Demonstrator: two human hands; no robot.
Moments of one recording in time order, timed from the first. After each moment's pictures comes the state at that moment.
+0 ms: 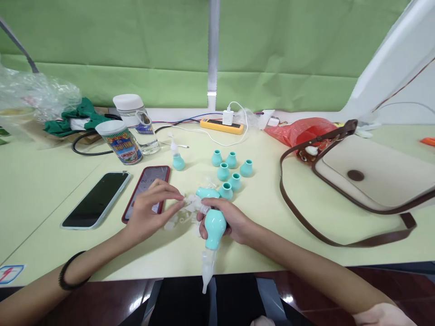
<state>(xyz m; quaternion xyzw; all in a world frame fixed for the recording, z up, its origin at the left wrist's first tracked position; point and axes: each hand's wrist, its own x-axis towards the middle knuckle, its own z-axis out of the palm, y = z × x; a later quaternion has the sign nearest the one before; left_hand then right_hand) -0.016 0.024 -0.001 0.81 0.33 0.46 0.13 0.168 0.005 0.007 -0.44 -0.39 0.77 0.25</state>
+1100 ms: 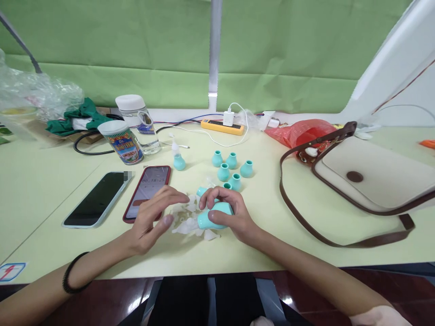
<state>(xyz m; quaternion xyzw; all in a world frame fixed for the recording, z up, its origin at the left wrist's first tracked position) -0.017 0.010 0.008 0.87 0.23 0.41 0.17 0.179 0.001 0.008 -0.26 -0.60 0.58 0.49</state>
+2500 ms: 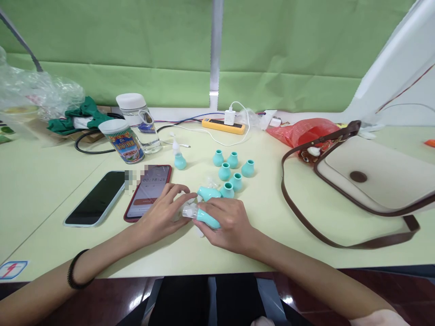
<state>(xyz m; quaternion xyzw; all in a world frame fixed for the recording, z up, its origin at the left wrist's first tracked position) -0.013 0.022 -0.006 0.91 0.35 0.22 0.04 0.176 -0.004 -0.011 -0.37 -0.85 0.00 0.38</state>
